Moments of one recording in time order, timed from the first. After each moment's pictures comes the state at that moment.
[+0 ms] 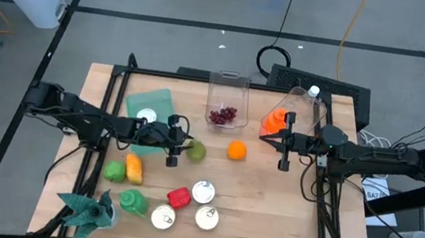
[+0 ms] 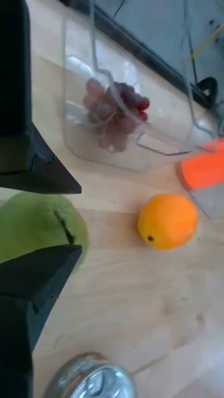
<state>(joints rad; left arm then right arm) -0.04 1.35 0.53 0.30 -0.21 0.10 -0.10 0.73 0.37 0.48 -0.13 -0.33</state>
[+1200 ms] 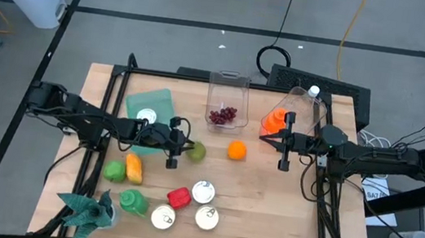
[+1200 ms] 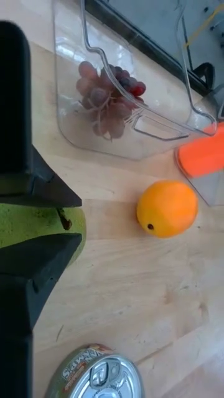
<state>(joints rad) -0.04 1.38 0.53 0.33 -0.18 0.13 -0.11 0.73 0.37 0.48 -0.13 -0.32</state>
